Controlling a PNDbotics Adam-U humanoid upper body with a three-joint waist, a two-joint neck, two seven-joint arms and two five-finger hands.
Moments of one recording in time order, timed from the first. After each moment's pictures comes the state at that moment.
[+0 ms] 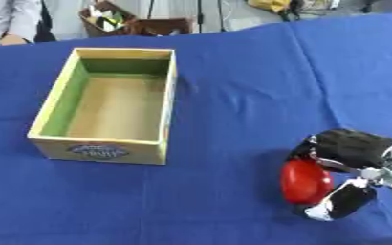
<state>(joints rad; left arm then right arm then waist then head) -0.33 0.13 0.15 -1.98 0.20 -0.25 -0.14 -0.24 -0.80 0.28 -1.98 0.86 -0.06 0.62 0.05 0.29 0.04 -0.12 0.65</state>
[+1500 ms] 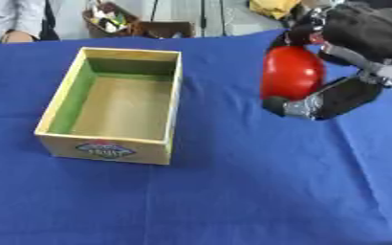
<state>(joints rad) -0.32 0.13 0.13 -1.98 0.21 -0.24 -0.16 -0.67 -0.87 0.25 -1.98 0.67 -0.03 0.42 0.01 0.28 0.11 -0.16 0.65</state>
